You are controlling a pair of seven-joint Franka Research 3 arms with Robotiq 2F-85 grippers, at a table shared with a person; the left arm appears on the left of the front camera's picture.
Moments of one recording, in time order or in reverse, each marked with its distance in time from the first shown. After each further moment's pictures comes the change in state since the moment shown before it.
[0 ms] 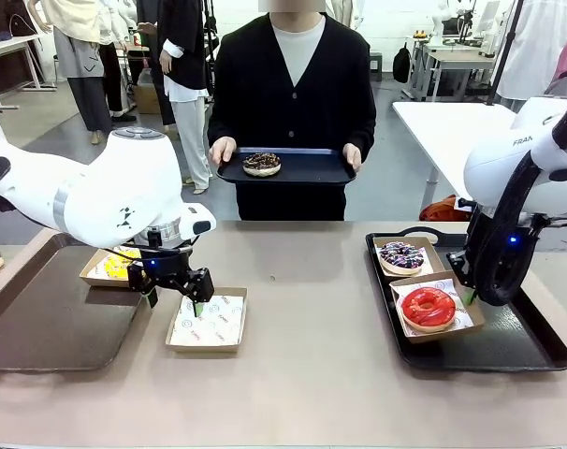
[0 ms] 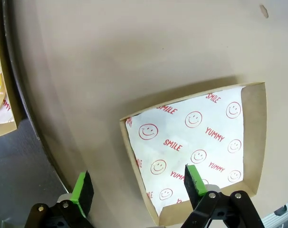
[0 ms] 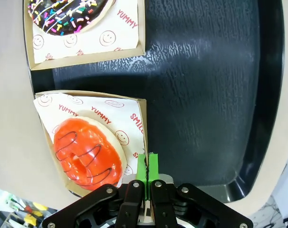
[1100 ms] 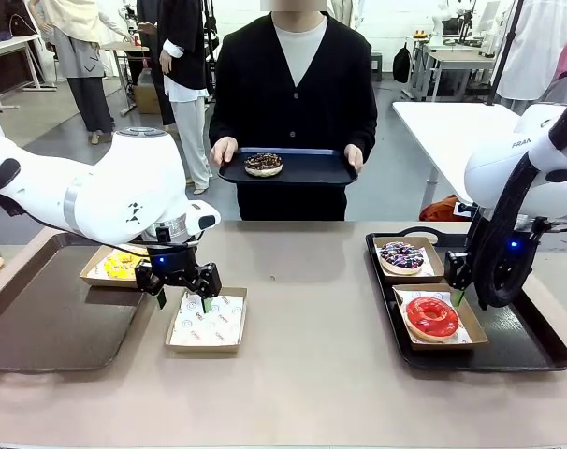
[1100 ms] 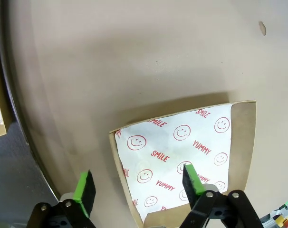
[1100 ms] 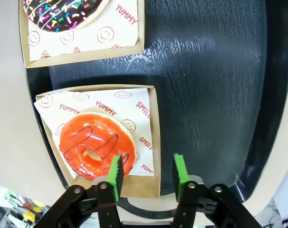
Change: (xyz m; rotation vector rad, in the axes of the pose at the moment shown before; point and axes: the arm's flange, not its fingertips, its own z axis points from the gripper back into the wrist) left arm 0.010 -0.004 -0.001 -0.051 0.008 0.078; right arm 0.002 -0.005 -0.007 0.016 0.018 0.016
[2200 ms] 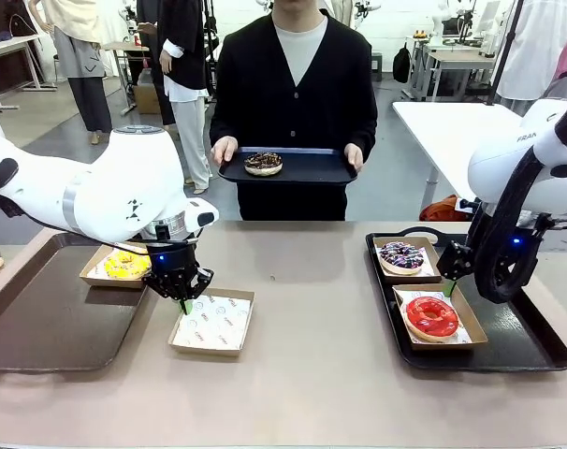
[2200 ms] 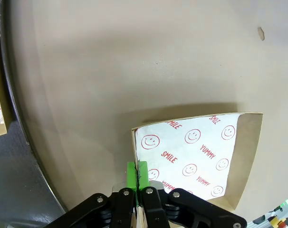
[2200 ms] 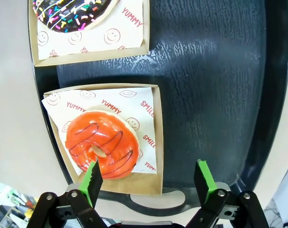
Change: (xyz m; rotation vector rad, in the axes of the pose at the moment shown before) left arm 0.002 0.002 0.002 -0.018 0.001 0.024; right arm -0.002 -0.001 0.009 0.020 -0.016 0.004
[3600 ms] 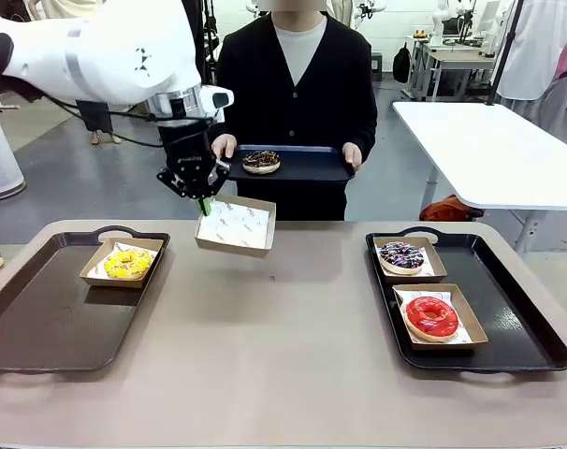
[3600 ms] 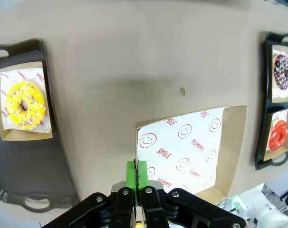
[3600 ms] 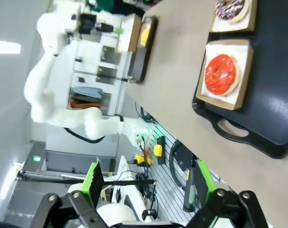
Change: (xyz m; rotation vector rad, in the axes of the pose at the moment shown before) left arm 0.081 -0.034 0.175 -0.039 -0.054 0.076; right arm -0.149 -0.243 0.072 1.108 -0.245 0.240
